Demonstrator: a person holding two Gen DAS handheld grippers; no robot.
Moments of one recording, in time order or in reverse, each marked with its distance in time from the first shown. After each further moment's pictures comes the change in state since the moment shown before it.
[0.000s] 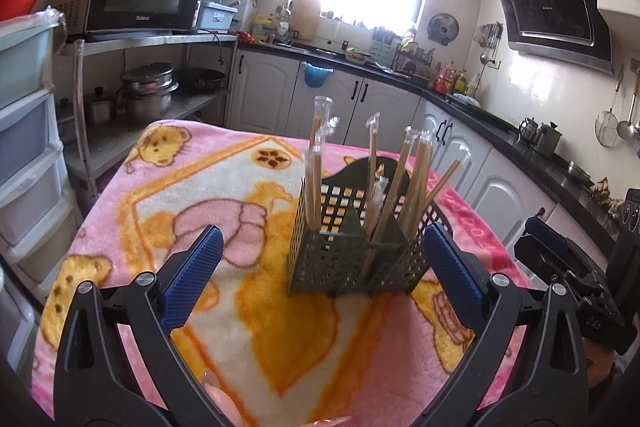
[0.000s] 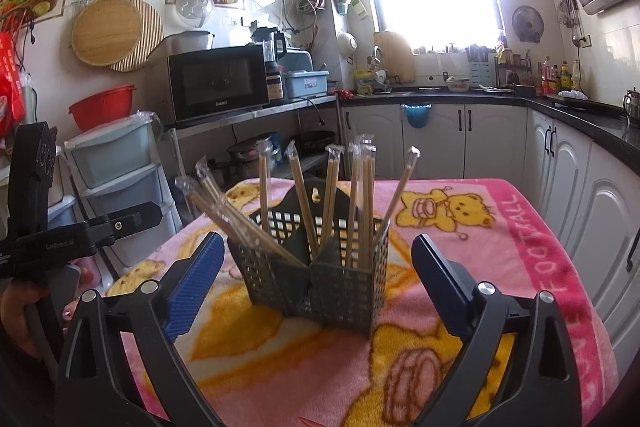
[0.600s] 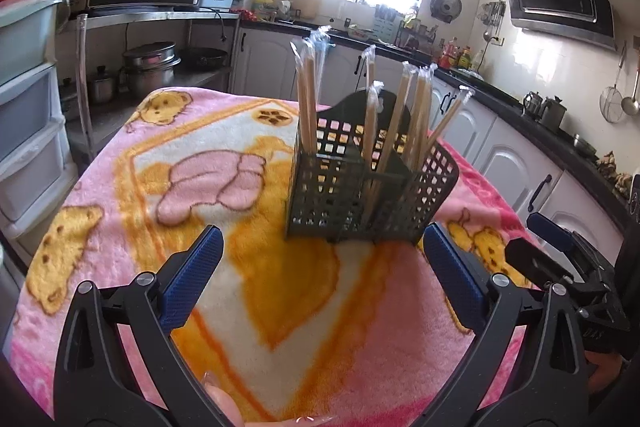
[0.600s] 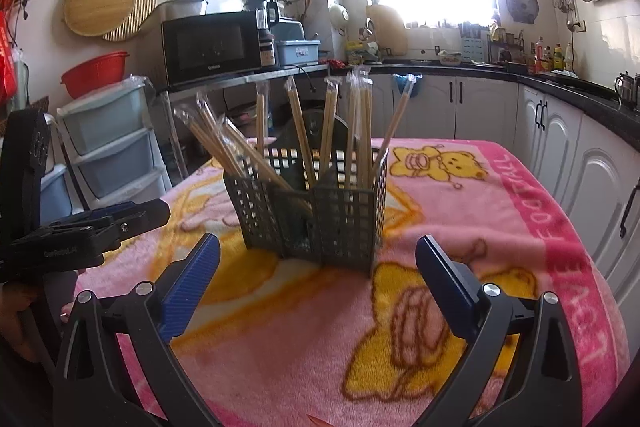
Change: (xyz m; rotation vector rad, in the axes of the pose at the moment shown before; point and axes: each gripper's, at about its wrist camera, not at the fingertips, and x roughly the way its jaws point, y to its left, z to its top) left arm 0.007 -0.007 -0.056 0.015 0.061 0.020; right arm -0.002 0.009 -0.052 -0.011 0.098 -0.047
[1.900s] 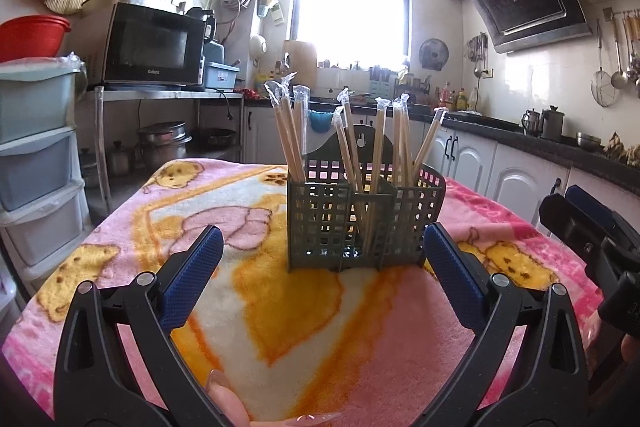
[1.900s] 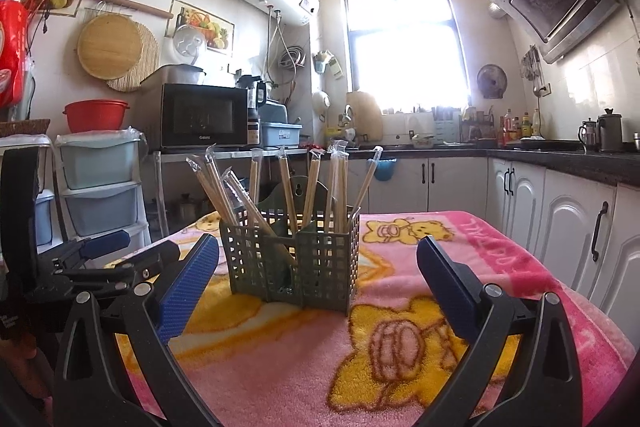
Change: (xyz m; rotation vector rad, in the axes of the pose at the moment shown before) left arm -0.022 -0.028 -0.043 0.132 -0.305 0.074; right arm -0.046 0.005 -0.037 -0.029 -0.361 -0.095
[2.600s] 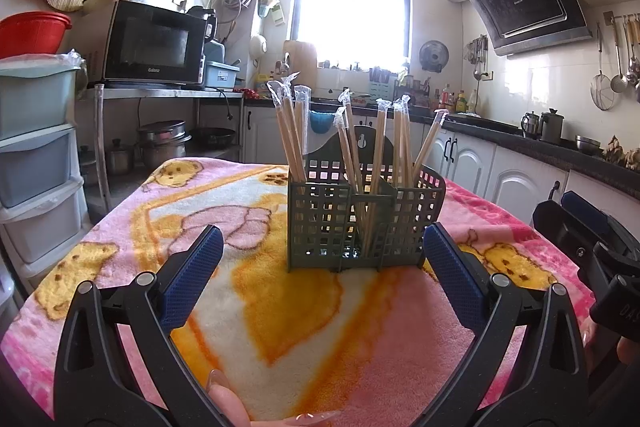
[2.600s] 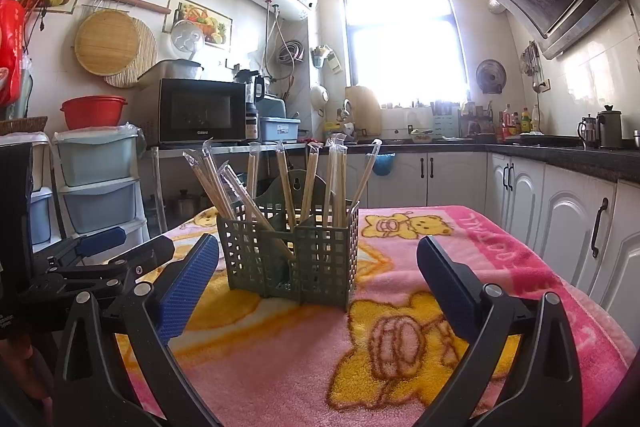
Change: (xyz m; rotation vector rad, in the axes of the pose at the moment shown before) left arm -0.001 0.001 -0.001 -0.009 -0.003 -0.003; right arm 0.004 0.000 -0.002 0.002 0.015 -0.003
